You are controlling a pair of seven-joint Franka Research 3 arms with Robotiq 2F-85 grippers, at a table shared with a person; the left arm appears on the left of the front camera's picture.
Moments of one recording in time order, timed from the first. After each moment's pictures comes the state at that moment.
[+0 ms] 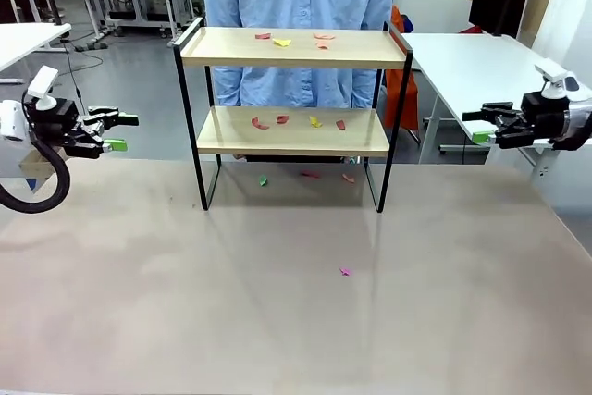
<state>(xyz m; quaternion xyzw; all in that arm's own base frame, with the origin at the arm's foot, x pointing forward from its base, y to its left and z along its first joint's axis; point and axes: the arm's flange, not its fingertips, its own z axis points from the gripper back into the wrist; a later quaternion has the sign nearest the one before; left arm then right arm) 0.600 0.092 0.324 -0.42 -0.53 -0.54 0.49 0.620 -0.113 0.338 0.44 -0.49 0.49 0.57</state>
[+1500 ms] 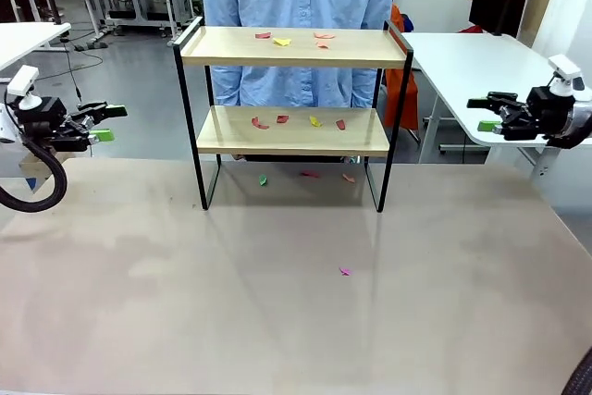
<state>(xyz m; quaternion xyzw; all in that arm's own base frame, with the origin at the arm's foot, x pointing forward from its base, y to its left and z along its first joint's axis) 0.606 0.113 0.320 -0.47 -0.57 -0.50 0.45 0.632 -0.124 0.341 0.46 -0.53 0.49 0.52</state>
